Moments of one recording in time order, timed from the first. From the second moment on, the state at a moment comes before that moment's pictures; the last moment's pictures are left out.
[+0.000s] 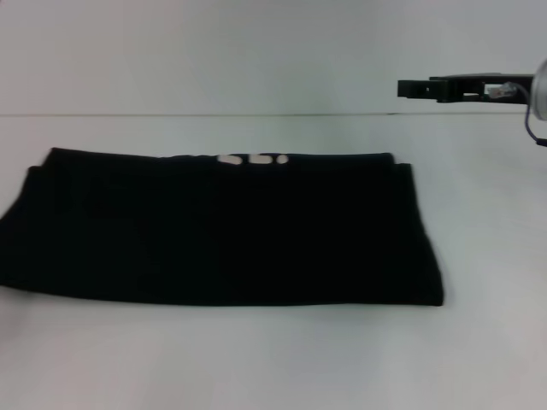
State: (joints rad) left arm -0.37 -1.97 0.13 0.70 2.33 1.37 -2.38; right arm 0.91 2.01 -0.51 -0.58 -2.30 -1.02 1.97
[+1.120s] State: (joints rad) left arm -0.90 -2.18 0.11 -0.14 1.92 0.95 -1.71; right arm 0.74 1.94 -0.53 -0.72 -2.25 -1.00 1.94
